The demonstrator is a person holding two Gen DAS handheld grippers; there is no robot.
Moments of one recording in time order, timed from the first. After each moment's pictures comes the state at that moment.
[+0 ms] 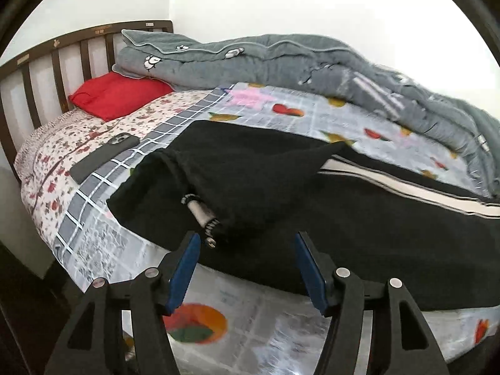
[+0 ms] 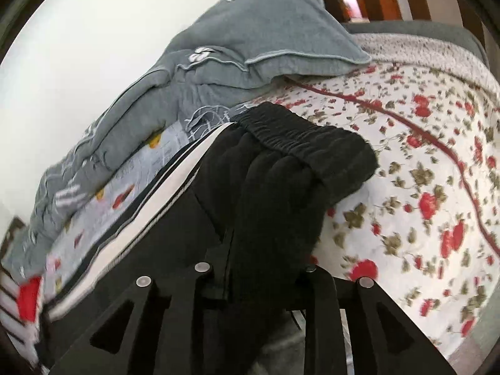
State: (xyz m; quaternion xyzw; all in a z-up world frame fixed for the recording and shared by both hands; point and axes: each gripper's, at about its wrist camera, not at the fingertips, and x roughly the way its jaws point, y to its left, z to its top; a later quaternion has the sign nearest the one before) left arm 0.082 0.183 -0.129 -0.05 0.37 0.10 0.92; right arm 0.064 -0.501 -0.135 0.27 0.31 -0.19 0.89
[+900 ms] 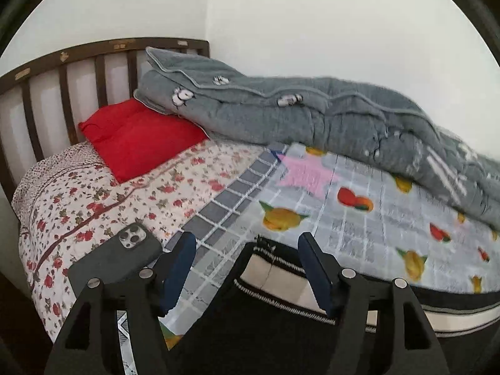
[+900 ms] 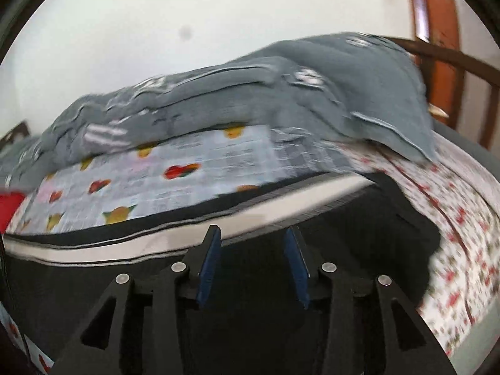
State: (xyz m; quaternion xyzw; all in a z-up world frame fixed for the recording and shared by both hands) left arm 0.230 0.294 -0.090 -0.08 0.31 0.16 0.93; right arm 0.136 -0.357 -0.071 0.07 0.33 -0.13 0.93
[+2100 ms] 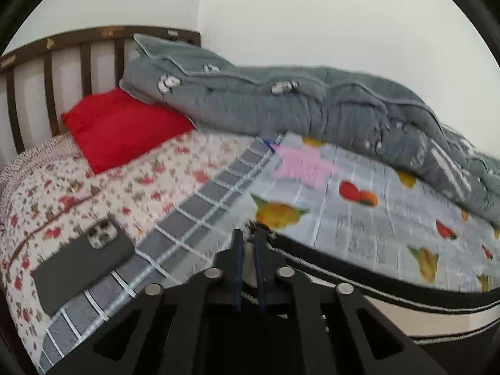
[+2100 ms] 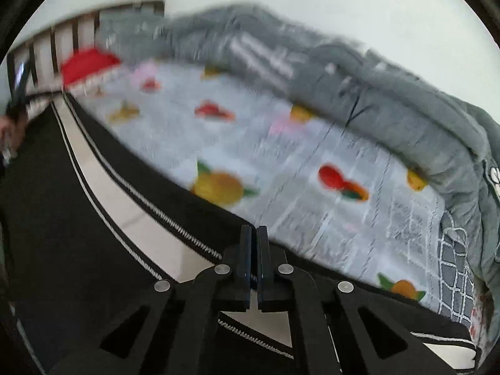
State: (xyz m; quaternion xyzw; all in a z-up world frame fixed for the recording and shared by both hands) left arm 0.256 0.304 -0.121 -0.08 0.30 0.16 0.94; right arm 0.268 -0.250 -0.116 -0.15 0.37 0.17 0.90
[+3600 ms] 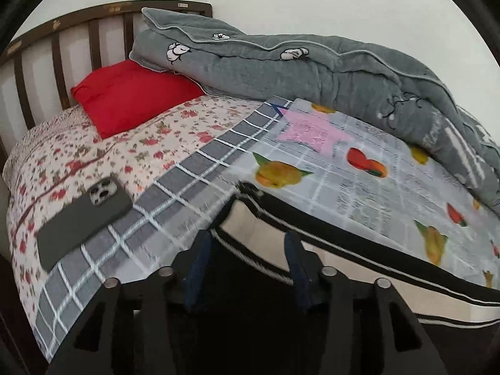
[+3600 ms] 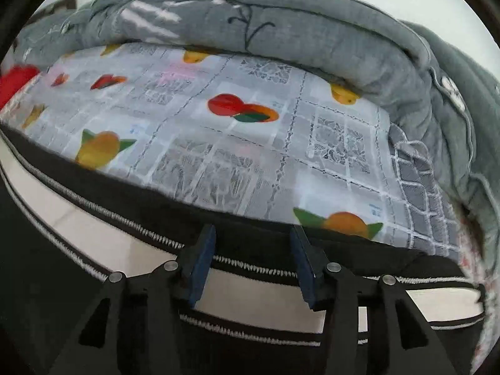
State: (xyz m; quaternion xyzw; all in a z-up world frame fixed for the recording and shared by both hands) left arm 0.255 0.277 -0.137 -0.11 0.37 0.18 0.90; right arm 0.299 -0.326 -0.158 -0.10 0.46 0.00 0.88
